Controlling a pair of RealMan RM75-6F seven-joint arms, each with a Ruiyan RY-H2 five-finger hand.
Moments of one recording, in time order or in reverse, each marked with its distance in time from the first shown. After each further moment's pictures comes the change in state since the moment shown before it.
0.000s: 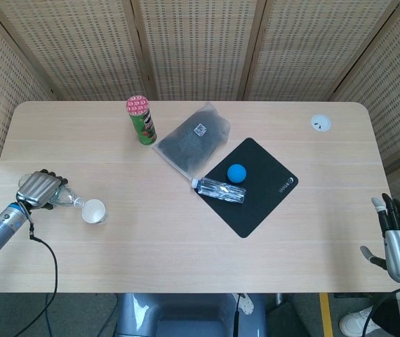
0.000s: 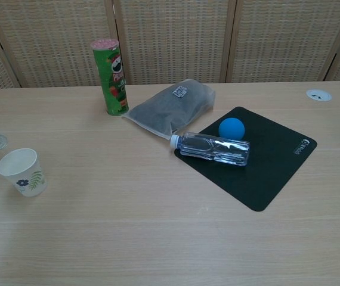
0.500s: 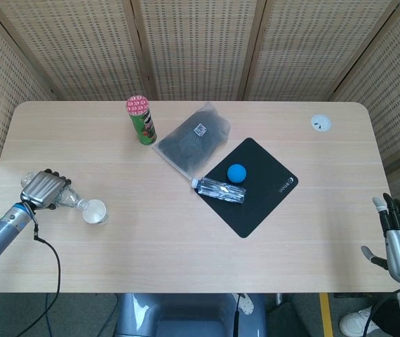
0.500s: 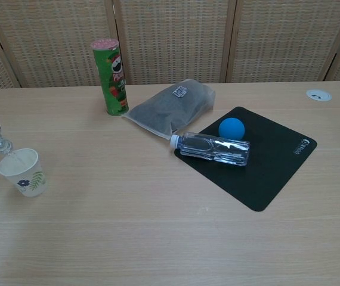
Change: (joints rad) left arm -0.009 0.006 -0.014 -0.048 -0.020 -0.006 0.133; right arm -0.002 0.006 0.002 -0.001 0.002 -0.002 0.013
